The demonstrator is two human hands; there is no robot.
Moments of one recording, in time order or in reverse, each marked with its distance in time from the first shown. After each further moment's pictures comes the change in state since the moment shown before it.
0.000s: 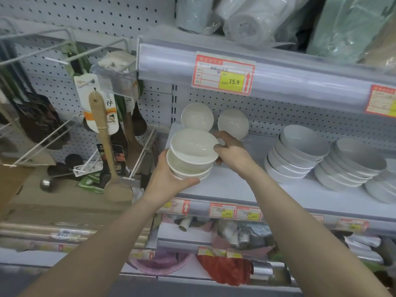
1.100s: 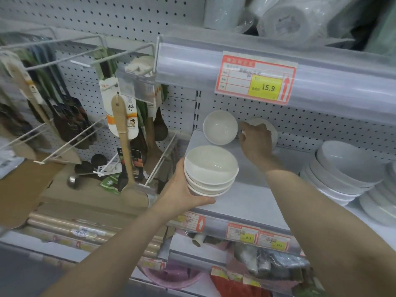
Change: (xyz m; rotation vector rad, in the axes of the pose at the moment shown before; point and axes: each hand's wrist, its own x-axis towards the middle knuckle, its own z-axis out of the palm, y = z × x) left_hand 0.008 -0.015 -0.005 0.121 -0.109 -0.001; right_hand 0.131 0.045 0.003 -0.752 0.352 -0.272
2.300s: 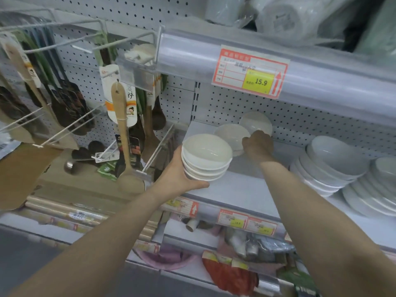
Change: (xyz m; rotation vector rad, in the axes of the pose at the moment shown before) left_hand 0.006 0.001 0.000 -0.120 -0.030 0.013; right_hand -0.021 0.004 -0.014 0.135 -0.241 0.440
